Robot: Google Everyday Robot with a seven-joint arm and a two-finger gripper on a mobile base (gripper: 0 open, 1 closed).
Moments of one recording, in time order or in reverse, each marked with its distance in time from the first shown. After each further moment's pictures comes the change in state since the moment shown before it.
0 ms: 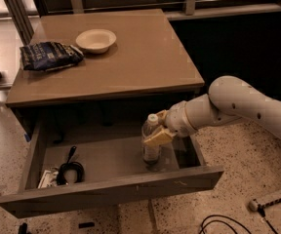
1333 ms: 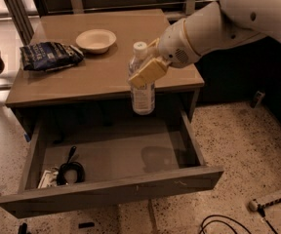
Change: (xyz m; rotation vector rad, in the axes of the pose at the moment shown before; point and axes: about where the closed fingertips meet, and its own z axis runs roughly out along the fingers) arm -0.187 -0.027 -0.112 0.106 -0.008 -0.046
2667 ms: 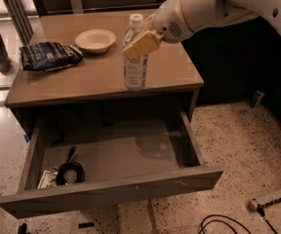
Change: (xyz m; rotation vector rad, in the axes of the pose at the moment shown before) arm -0.041 -0.057 -0.005 0.064 -0.089 0.027
